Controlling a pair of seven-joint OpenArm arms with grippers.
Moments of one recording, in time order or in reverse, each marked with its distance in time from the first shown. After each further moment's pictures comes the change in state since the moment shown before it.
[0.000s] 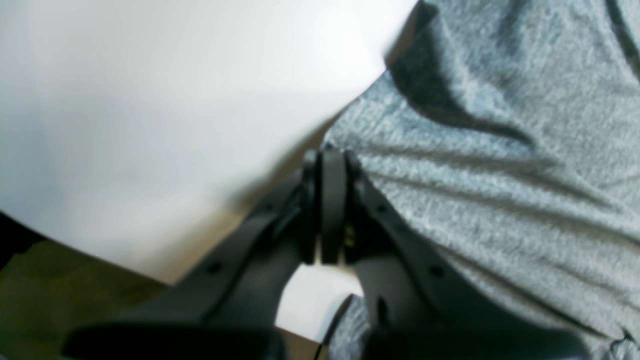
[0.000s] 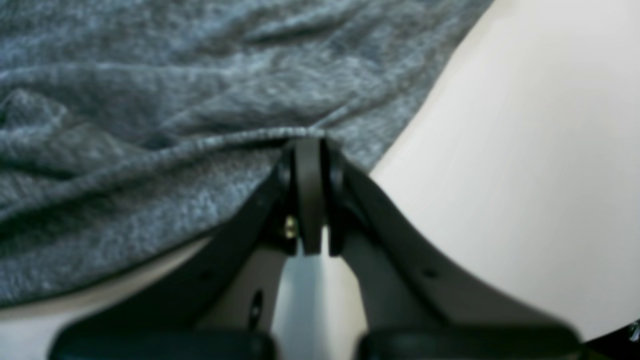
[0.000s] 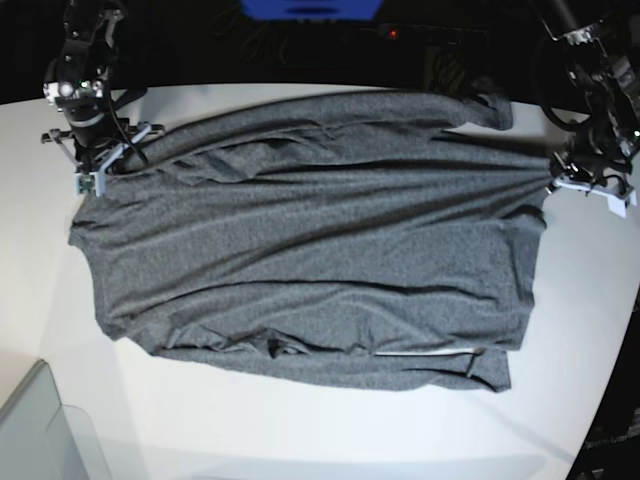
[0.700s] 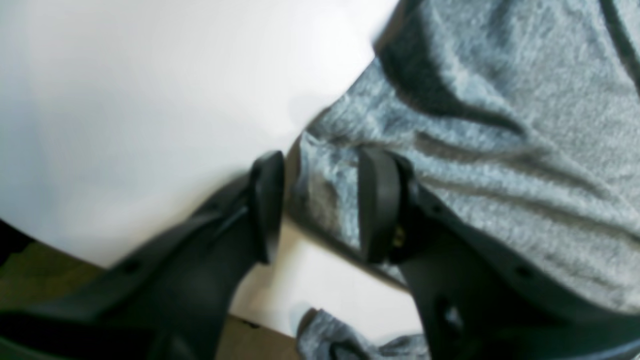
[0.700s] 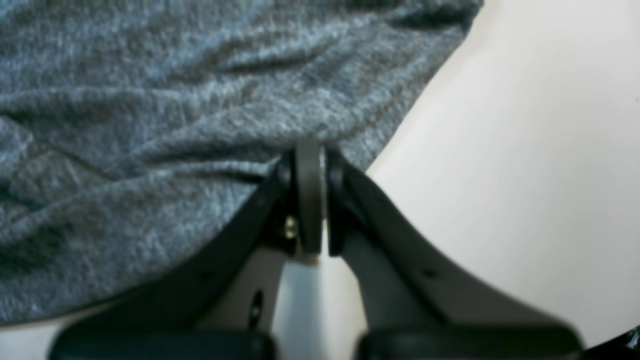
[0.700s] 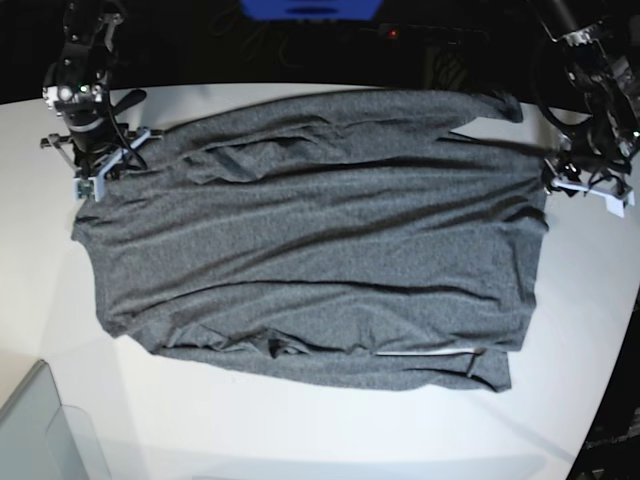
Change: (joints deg) left arm 0.8 0.2 0.2 0.4 -0.5 0.1 0.3; right arm 0.9 0.0 0.0 0.0 0.0 0.0 0.0
